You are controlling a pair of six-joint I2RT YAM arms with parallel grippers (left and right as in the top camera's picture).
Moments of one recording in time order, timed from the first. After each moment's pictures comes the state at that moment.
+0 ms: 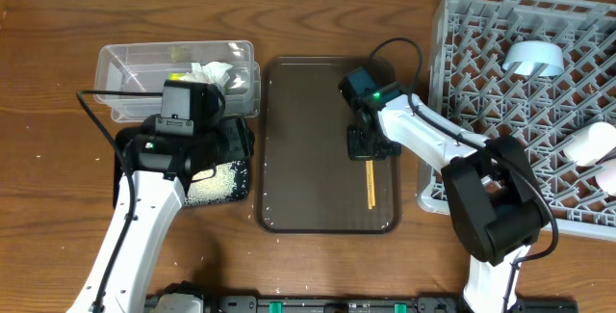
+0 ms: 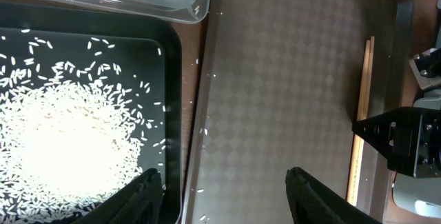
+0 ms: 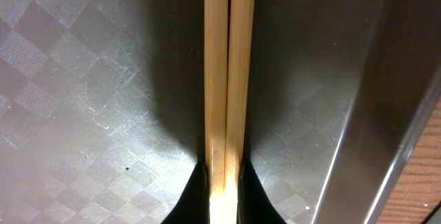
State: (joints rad) left arm -0.12 1.26 0.98 -0.79 0.23 -0.38; right arm 0.52 2.02 1.34 -0.86 0.01 0.52
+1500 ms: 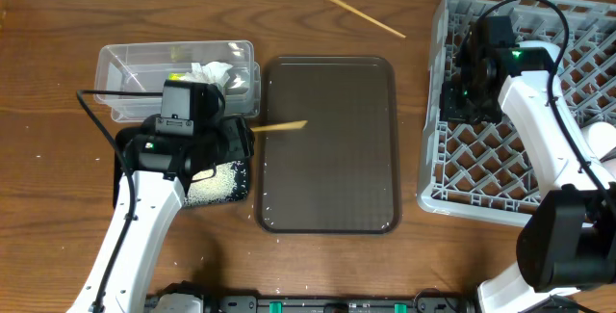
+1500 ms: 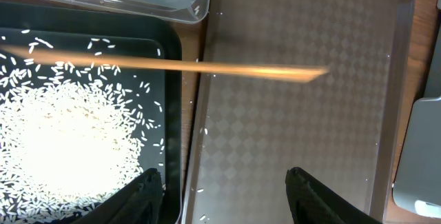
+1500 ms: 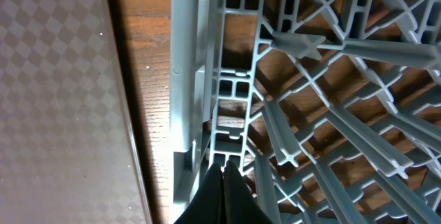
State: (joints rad) left arm -0.12 1.26 0.98 -0.79 0.23 -0.38; right arm 0.06 1.77 1.44 -1.06 -0.05 0.17
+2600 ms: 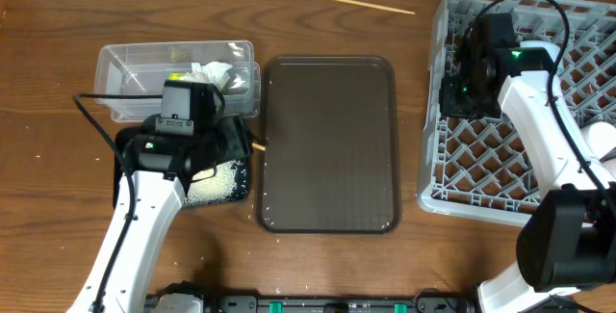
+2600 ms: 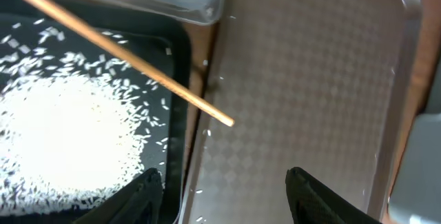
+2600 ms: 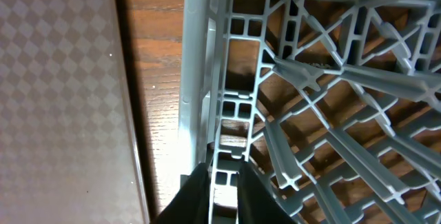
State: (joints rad) left arm -0.12 1.26 0.98 -0.79 0.18 -0.48; right arm 0.06 1.77 1.44 -1.00 -0.05 0.17
